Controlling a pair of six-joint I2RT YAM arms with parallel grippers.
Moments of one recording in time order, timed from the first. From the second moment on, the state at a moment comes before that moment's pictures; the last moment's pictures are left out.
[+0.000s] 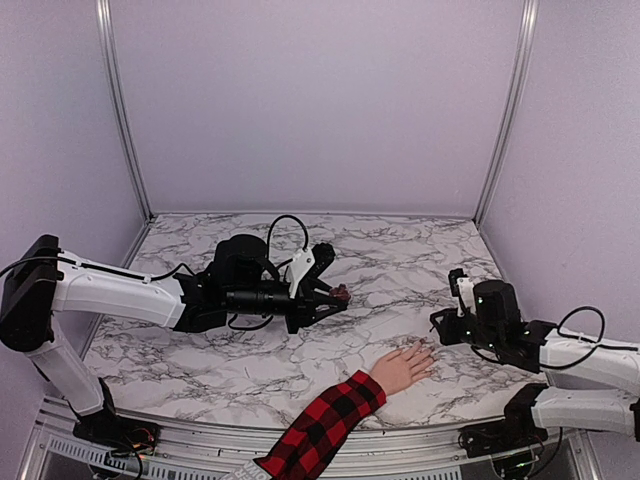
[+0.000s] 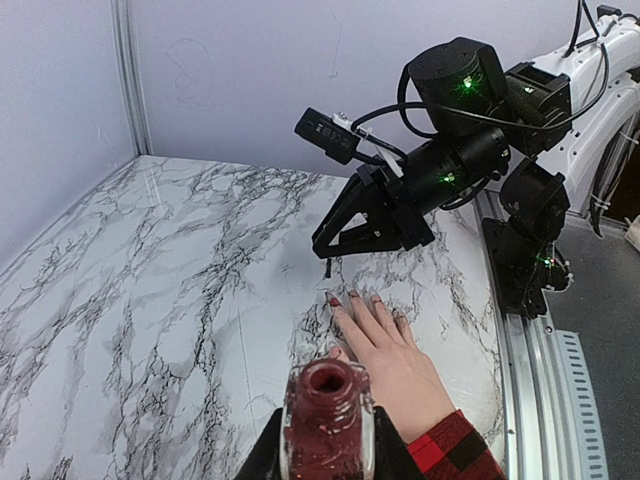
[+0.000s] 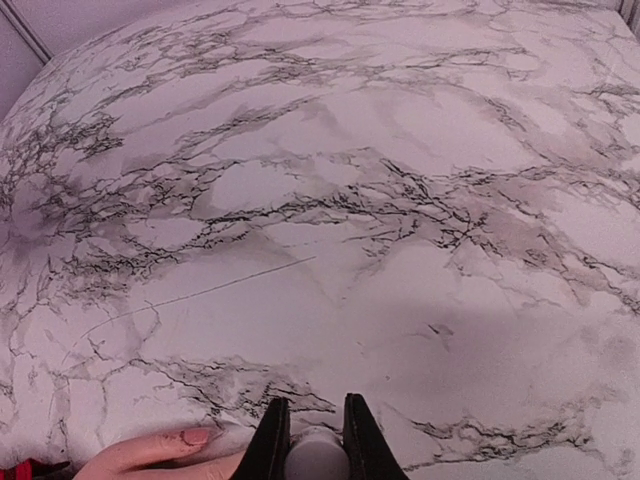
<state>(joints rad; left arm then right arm) -1.00 1.63 0.95 0.41 0.36 0.03 0.53 0.90 0.31 -0.03 0.11 0.36</state>
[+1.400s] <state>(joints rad) -1.00 1.63 0.95 0.42 0.36 0.03 0.53 0.88 0.31 -0.02 0.08 0.33</state>
